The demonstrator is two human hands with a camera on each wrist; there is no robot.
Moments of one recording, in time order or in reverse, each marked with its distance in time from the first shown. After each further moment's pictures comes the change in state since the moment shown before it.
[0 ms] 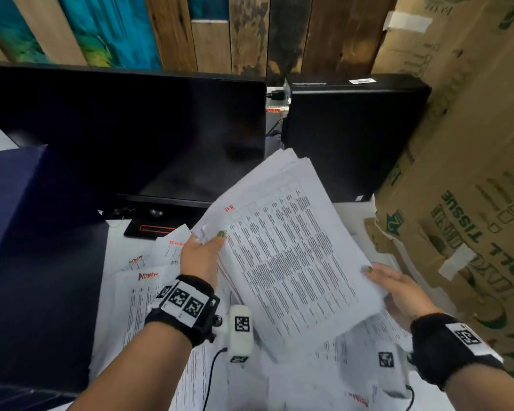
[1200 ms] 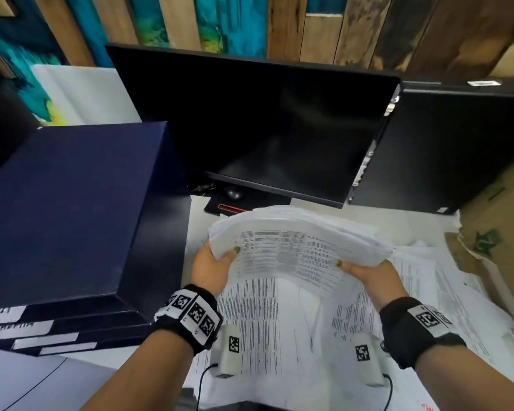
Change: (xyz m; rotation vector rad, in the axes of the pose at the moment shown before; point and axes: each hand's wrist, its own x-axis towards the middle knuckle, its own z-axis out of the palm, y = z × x) left_hand -0.020 0.025 -0.145 0.492 0.089 0.116; right_hand 0.017 0.035 0.170 -0.260 -0.062 -0.243
